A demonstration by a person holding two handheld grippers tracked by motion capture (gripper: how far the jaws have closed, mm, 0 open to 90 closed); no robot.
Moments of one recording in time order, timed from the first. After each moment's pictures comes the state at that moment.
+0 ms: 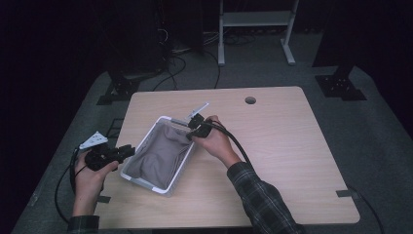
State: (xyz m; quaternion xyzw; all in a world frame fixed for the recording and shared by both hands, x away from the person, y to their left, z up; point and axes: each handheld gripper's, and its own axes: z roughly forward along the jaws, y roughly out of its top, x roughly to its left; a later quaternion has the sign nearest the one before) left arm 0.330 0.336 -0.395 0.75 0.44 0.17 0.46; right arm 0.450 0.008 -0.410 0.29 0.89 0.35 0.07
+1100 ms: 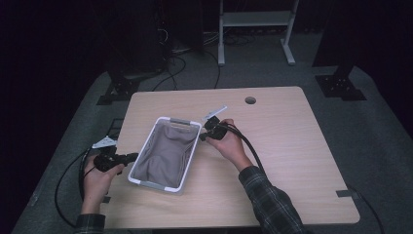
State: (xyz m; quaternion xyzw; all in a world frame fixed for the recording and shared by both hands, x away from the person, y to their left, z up) left arm 0.342 0.325 -0.424 0.77 0.47 0.12 0.42; right arm 0.450 -0.038 -0.425 0.32 0.87 0.38 0.07
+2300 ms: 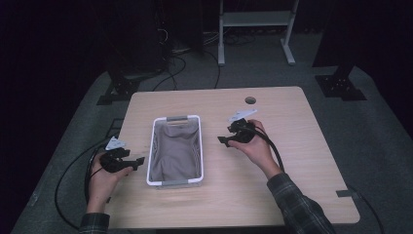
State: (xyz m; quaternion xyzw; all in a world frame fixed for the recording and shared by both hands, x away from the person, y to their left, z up) left arm 0.351 0.317 -0.441 0.79 0.47 0.20 0.34; right arm 0.430 -0.117 -0.418 0.33 0.85 0.39 0.14
